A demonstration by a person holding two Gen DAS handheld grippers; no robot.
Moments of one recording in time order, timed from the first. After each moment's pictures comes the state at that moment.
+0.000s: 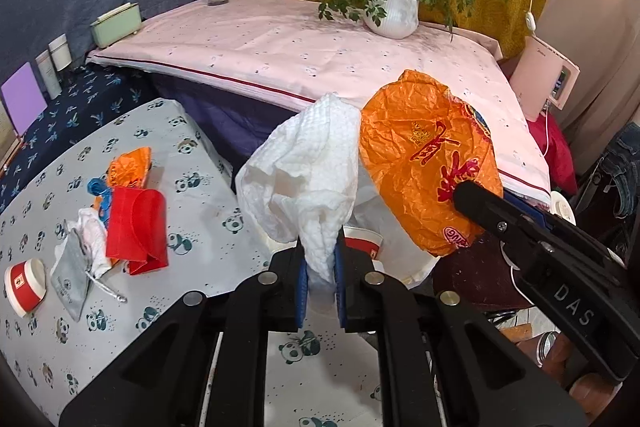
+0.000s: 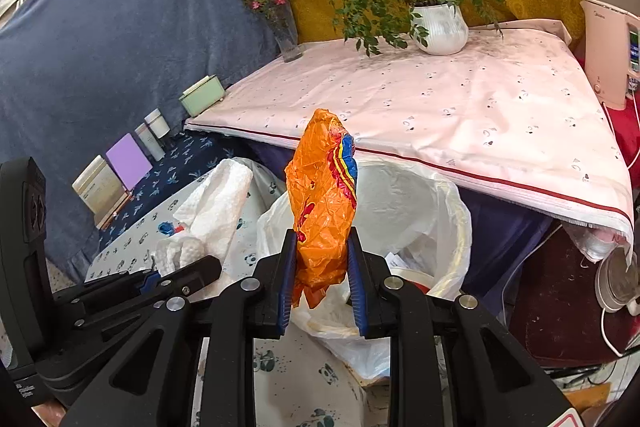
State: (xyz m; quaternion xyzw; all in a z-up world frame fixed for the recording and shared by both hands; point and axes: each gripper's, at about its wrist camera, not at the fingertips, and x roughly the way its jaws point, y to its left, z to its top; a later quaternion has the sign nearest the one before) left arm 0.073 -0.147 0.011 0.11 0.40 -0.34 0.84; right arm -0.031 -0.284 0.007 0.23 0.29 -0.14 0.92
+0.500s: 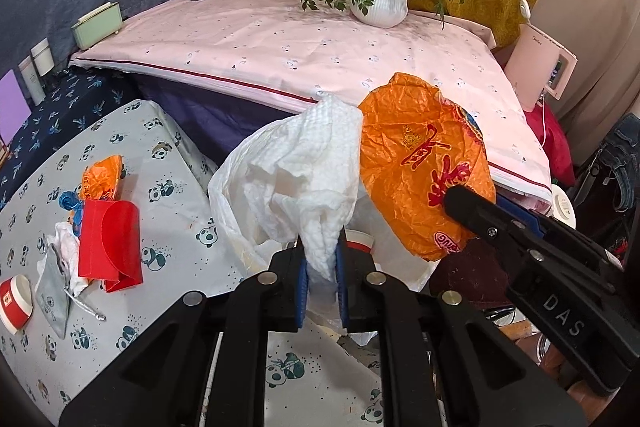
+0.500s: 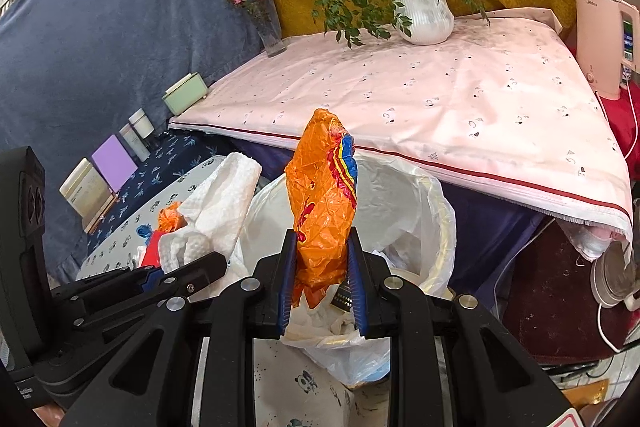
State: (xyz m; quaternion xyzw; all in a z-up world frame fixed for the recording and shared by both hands) left arm 0.085 -0.172 -0.003 0.12 0.41 -0.36 0.83; right arm -0.020 -0.305 -0.007 0.23 0.31 -0.15 0.91
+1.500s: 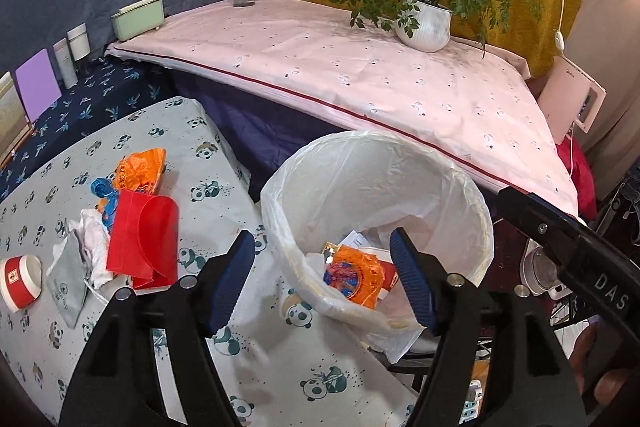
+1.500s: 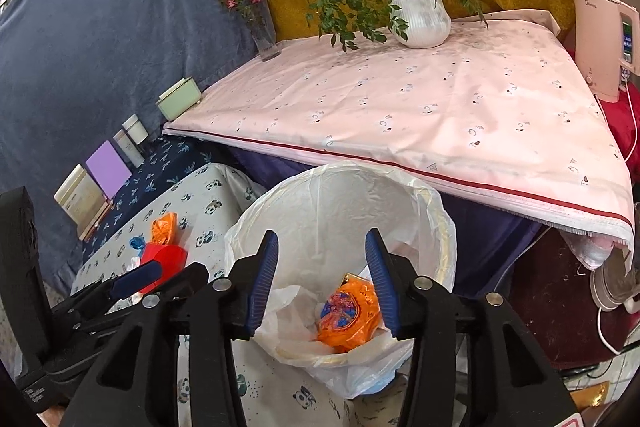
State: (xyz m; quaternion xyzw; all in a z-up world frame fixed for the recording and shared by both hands) left arm 0.104 -0.140 -0.006 0.08 0.39 -0.30 0.86; right arm -0.010 -0.307 -0.004 0.23 0.30 -0.16 0.91
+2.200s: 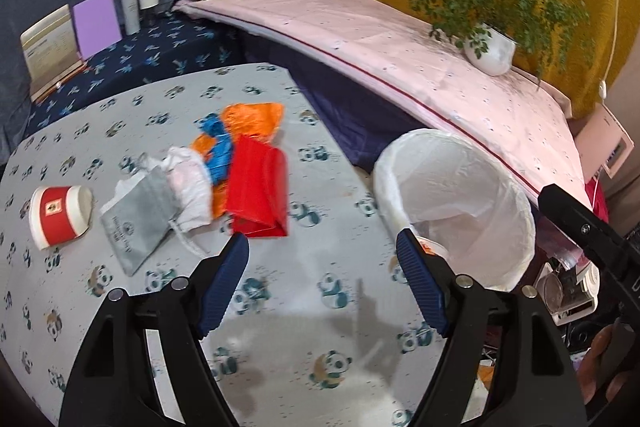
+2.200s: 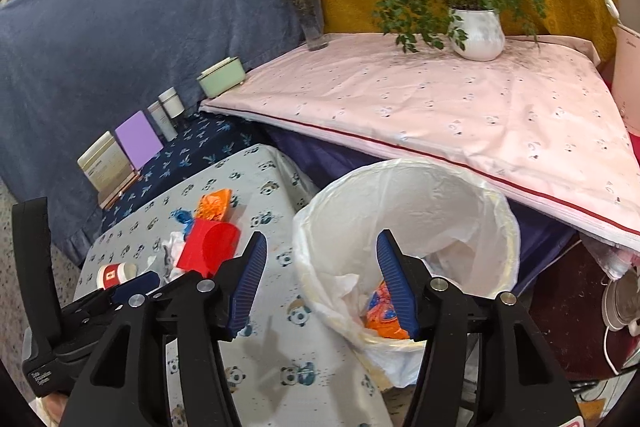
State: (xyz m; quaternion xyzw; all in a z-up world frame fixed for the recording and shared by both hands) left arm 0.122 -0.035 -0.011 0.02 0.42 -0.22 0.88; right arm 0.014 -0.229 0.013 0.19 0.31 -0.10 0.93
